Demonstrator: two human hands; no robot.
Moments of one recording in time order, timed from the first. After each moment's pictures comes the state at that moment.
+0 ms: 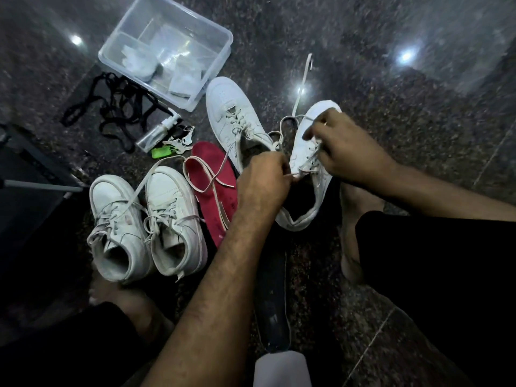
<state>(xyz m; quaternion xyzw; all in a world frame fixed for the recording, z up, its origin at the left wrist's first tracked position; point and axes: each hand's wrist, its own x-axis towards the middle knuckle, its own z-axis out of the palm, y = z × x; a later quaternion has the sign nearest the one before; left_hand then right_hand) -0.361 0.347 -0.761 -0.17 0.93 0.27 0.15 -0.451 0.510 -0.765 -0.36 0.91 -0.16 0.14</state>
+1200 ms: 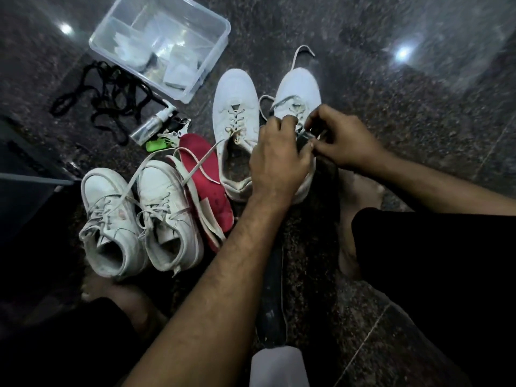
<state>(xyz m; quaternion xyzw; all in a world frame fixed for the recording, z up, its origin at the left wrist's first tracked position) -0.379 0.370 -0.770 -0.13 0.95 0.28 -0.02 -0.459 0.509 -0.782 -0.24 0.88 -0.36 0.18</state>
